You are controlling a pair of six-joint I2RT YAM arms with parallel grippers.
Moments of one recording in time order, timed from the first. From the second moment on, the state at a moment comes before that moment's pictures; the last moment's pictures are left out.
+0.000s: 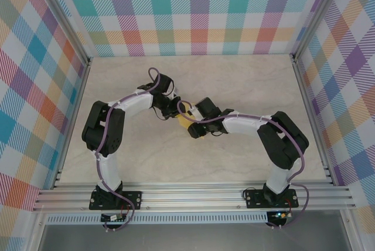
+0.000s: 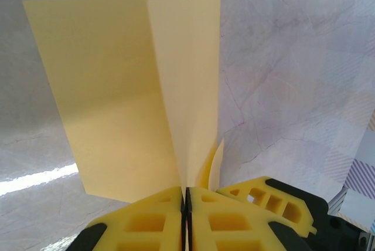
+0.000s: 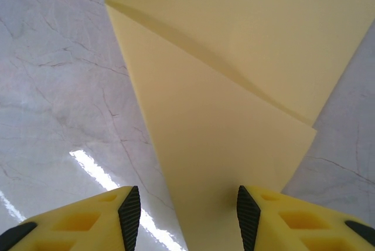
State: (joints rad) left arm -0.42 1.93 1.33 -0.53 0.53 -0.68; right arm 0.73 1.77 1.01 -0.25 -0.14 0.10
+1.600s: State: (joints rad) left arm -0.41 1.93 1.33 -0.53 0.53 -0.68; right arm 0.78 1.79 1.00 -0.25 0.01 0.07
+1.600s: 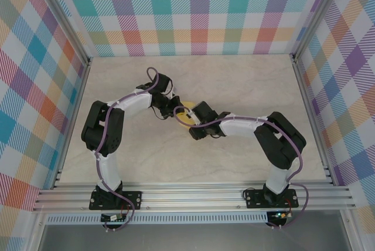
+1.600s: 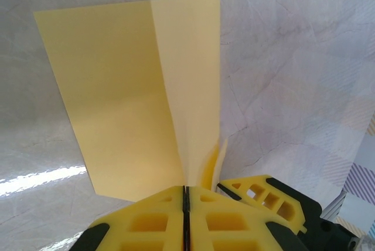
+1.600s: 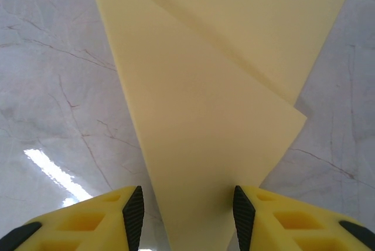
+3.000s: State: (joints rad) left arm -0.35 1.78 1.31 -0.56 0.51 -0.66; right arm 0.78 1.76 0.97 -0.25 0.01 0.07
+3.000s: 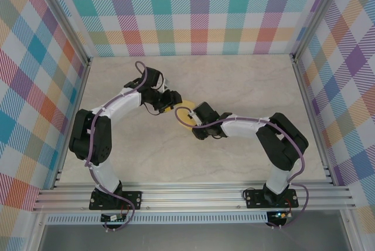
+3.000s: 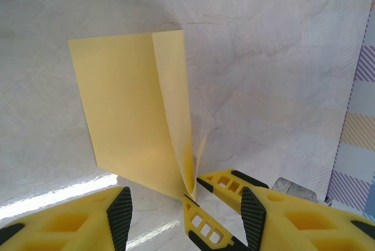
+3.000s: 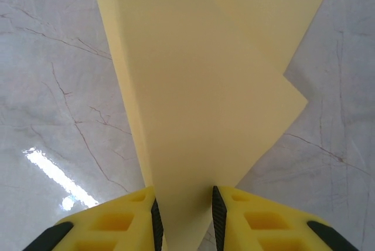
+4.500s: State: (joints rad) left arm -0.40 1.82 1.14 -0.44 0.59 -0.64; right arm 0.71 1.76 0.97 -0.25 -0.15 0.11
